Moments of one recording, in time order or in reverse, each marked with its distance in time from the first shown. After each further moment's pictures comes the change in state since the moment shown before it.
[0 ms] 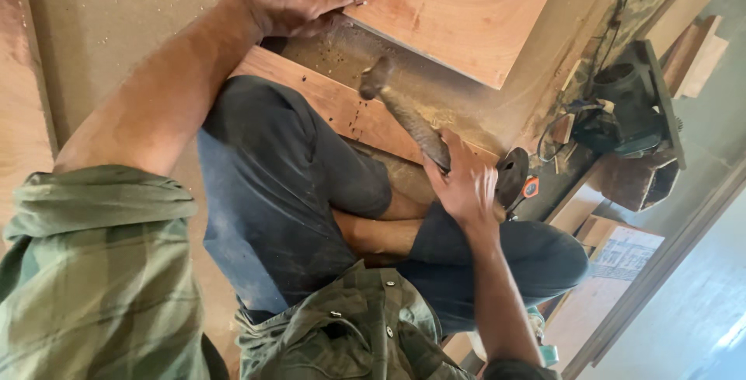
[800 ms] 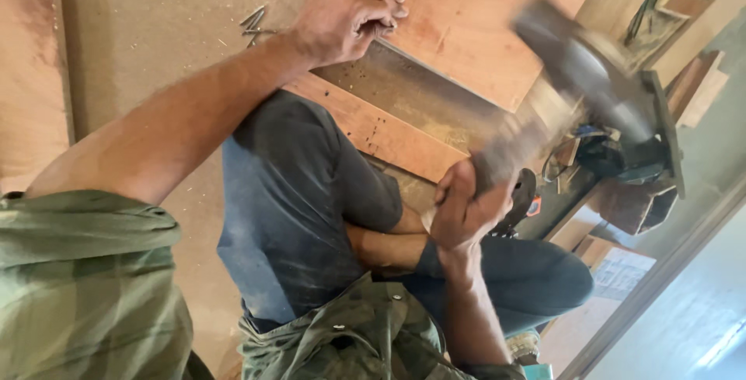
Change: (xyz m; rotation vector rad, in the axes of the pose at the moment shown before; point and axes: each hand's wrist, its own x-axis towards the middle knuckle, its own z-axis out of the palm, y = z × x) left_hand 0.019 0.032 0.000 -0.466 0.166 -0.476; right_hand 0.017 -0.085 -0.002 0.667 0.392 0.382
